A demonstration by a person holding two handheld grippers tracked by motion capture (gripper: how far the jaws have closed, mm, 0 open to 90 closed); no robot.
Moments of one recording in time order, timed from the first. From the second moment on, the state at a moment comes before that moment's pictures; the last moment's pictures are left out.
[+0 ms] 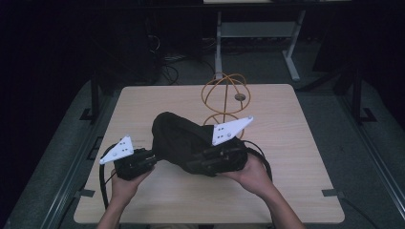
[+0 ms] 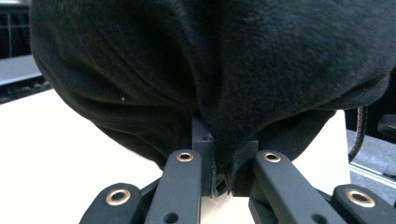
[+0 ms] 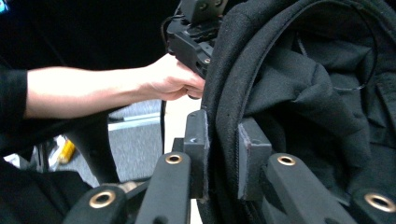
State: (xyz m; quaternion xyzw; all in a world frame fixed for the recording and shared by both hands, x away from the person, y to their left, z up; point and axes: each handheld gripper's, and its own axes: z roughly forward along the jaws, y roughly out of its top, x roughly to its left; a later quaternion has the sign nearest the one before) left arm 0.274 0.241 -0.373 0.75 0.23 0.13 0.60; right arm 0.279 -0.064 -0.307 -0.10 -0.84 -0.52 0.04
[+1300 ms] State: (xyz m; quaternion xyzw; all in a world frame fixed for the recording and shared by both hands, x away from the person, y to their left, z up) left arm 0.286 0.249 -0.302 0.77 0.22 0.18 0.57; right arm 0.273 -0.183 -0.366 -0.24 -0.81 -0.53 -0.04
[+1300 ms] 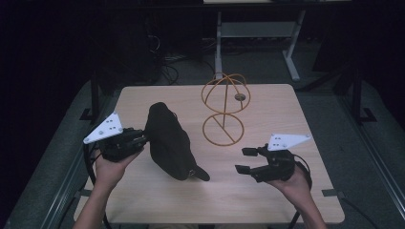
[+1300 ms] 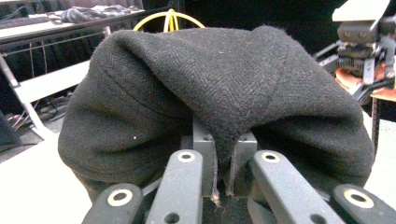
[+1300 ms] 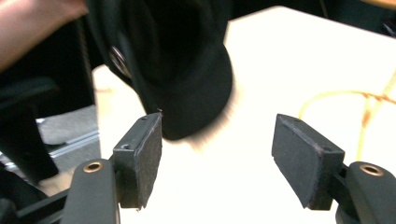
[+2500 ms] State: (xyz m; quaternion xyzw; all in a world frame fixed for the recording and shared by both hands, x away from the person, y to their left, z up) left arm 0.326 0.243 -0.269 0.77 0.24 0.18 0.56; right arm 0.274 -0.264 -0.418 -0.36 -0.80 -0.47 -0.11
